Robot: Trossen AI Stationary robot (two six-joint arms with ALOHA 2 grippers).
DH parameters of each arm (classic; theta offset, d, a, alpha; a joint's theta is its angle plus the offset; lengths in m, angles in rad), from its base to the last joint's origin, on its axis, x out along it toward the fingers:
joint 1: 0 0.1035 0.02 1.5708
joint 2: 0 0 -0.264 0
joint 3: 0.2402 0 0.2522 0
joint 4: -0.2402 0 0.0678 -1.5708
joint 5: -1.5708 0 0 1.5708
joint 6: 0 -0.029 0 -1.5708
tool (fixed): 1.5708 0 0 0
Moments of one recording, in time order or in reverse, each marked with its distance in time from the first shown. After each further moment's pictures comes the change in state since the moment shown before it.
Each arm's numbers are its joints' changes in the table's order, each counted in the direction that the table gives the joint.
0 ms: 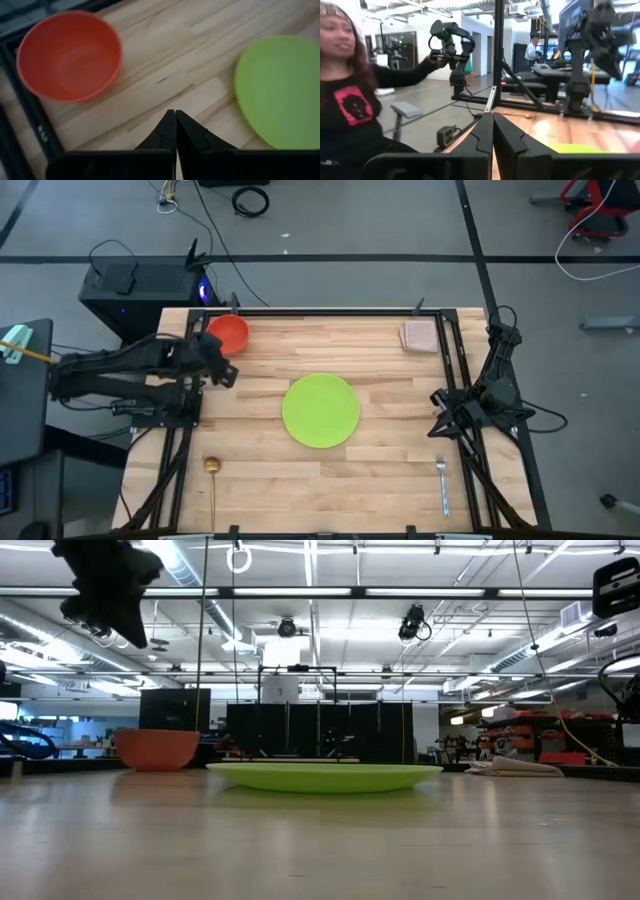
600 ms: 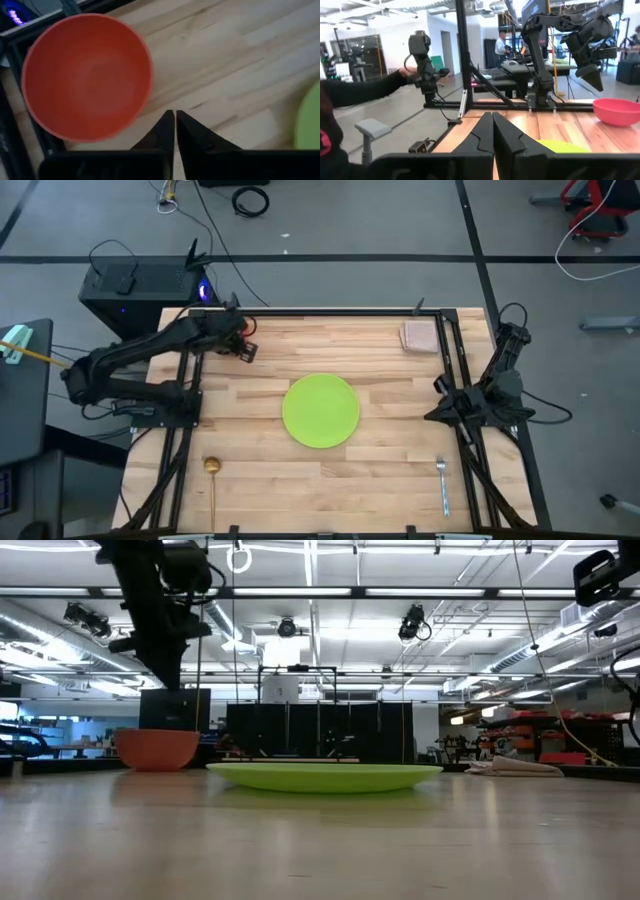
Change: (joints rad) left arm 0.413 -0.308 0.000 0.229 -0.143 -0.277; right arm -0.085 -0.075 0.157 -0.097 -0.087 -0.129
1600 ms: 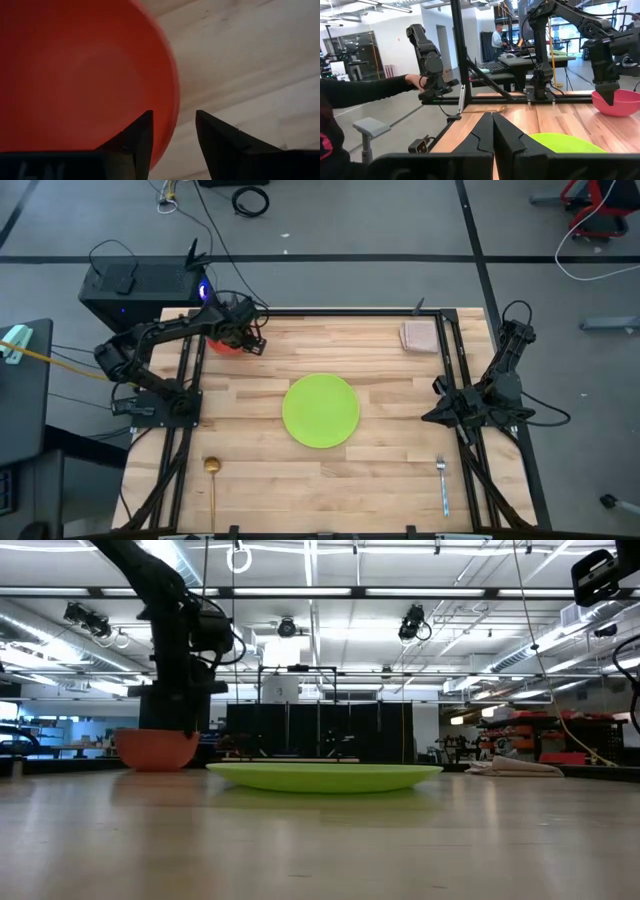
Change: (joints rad) left arm 0.186 -0.330 0.000 0.164 -0.111 -0.071; right arm -0.013 -0.073 0.021 0.001 0.000 -0.045
